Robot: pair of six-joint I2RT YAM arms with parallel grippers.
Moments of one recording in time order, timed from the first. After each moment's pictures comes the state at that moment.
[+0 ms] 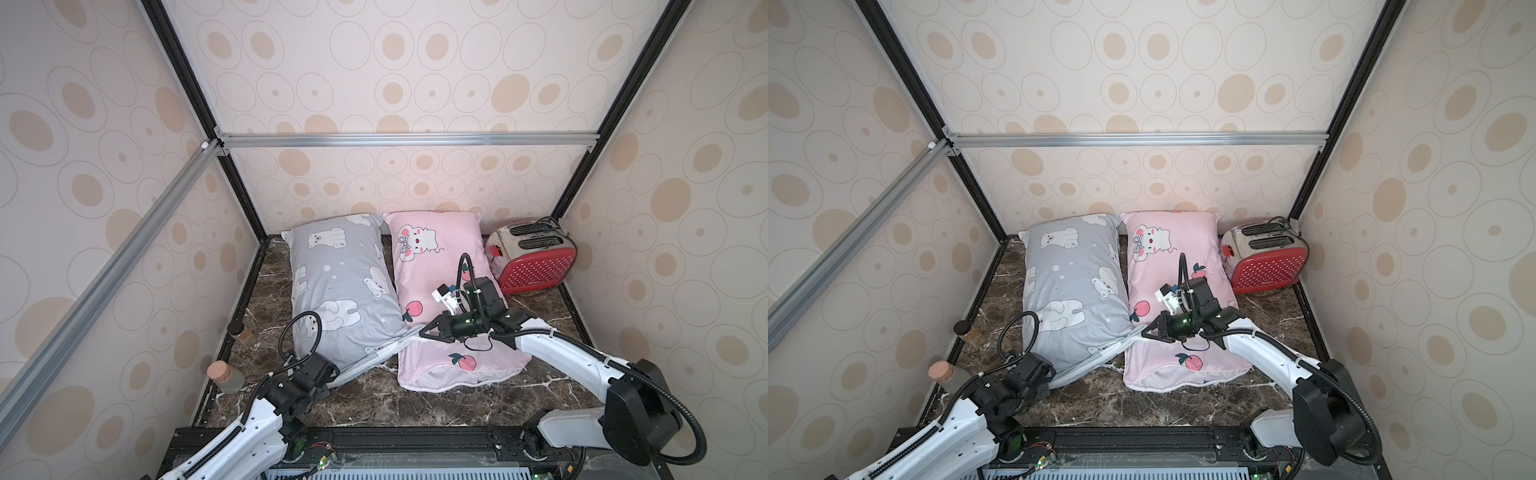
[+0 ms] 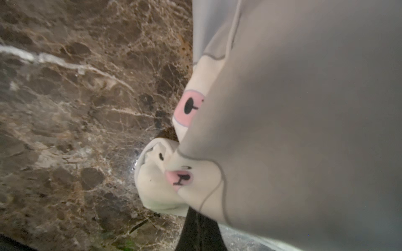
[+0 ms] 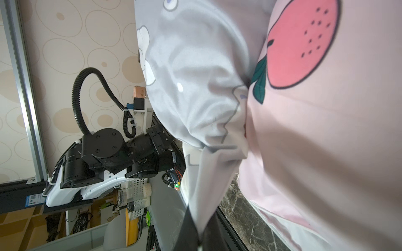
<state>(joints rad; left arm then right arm) -0.59 0.68 0.36 -0.98 -0.36 -1.09 0.53 1.32 0.86 -0.34 -0.78 0.65</state>
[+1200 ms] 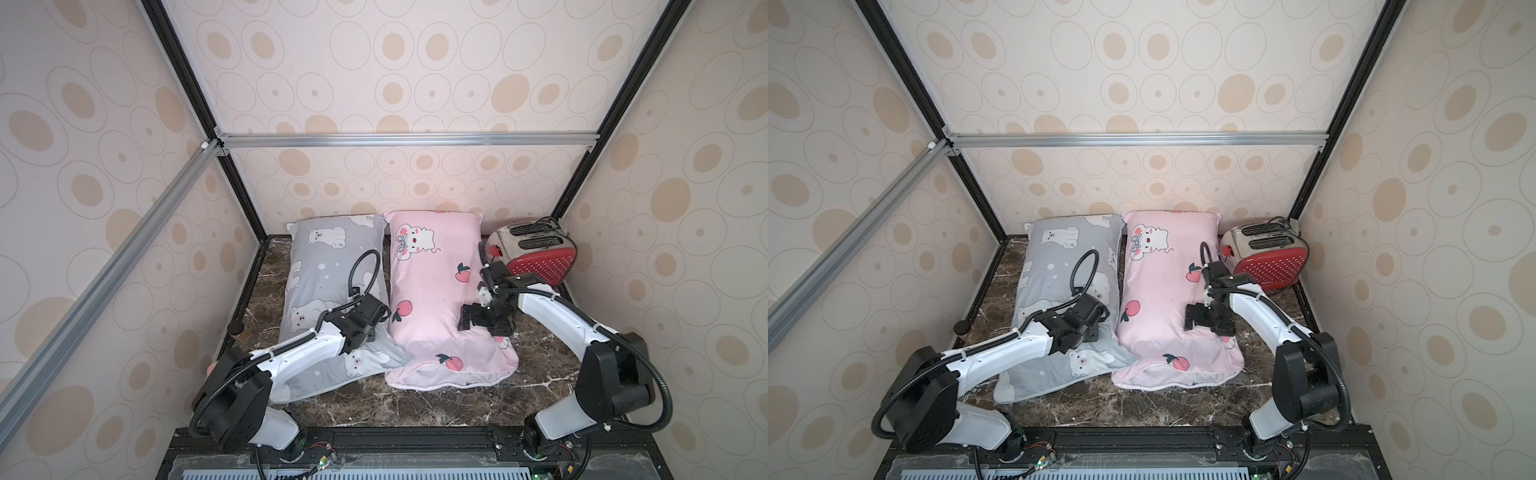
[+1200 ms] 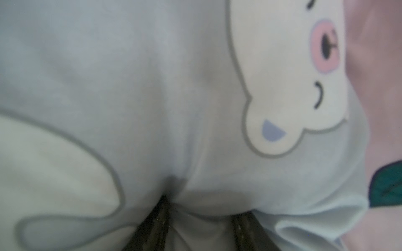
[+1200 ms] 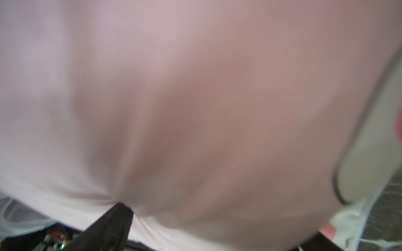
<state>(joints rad) -0.65 1.38 0.88 -0.64 -0.50 -0.65 0.37 1.58 1.22 -1.04 -0.26 0.36</state>
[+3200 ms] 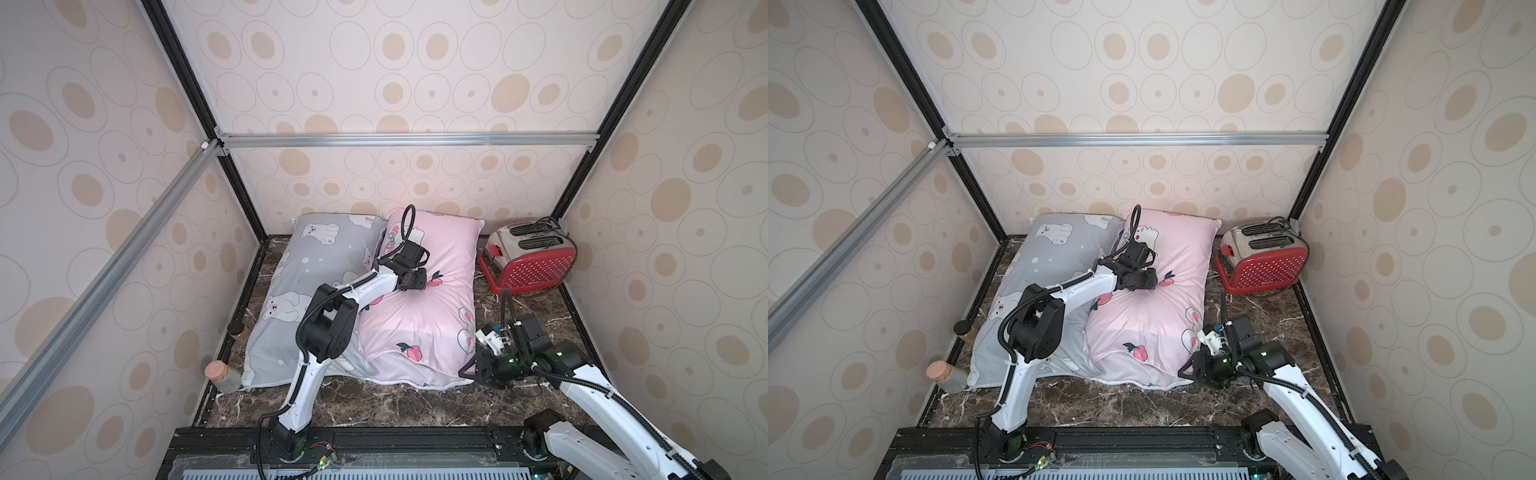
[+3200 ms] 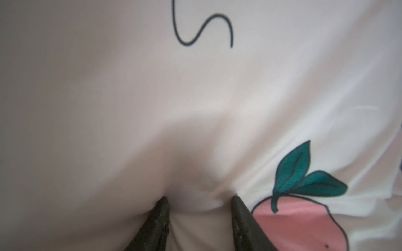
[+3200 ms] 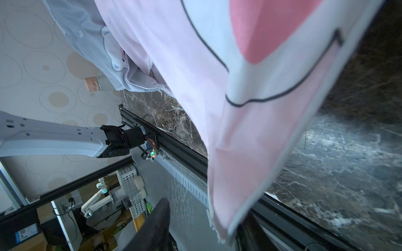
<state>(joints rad) -0.61 2.25 1.83 -0.47 0.00 -0.47 0.35 0.84 0.64 -0.92 -0.72 0.61</state>
